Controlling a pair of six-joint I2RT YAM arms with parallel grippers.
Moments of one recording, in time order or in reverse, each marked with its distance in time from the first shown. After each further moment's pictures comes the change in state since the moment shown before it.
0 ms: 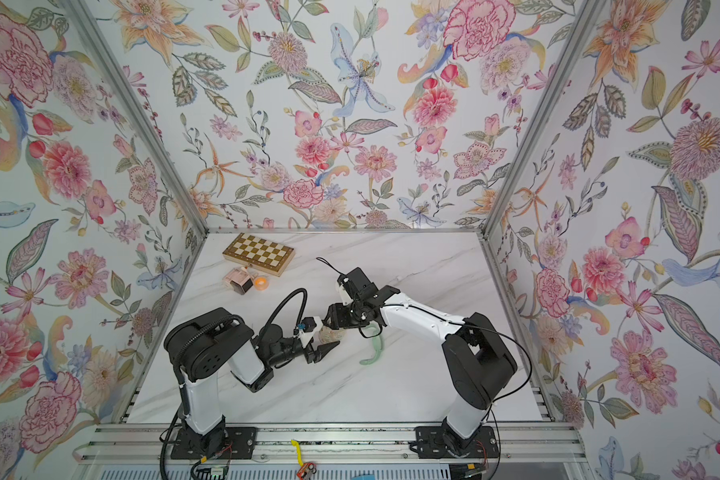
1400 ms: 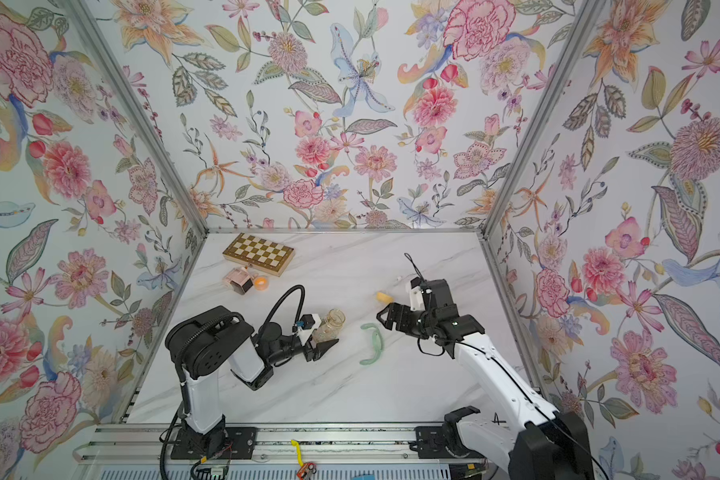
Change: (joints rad) left arm 0.026 0.013 0.013 0.001 0.023 -0.023; right arm -0.398 -0.558 -0.482 -0.002 -0.150 0.050
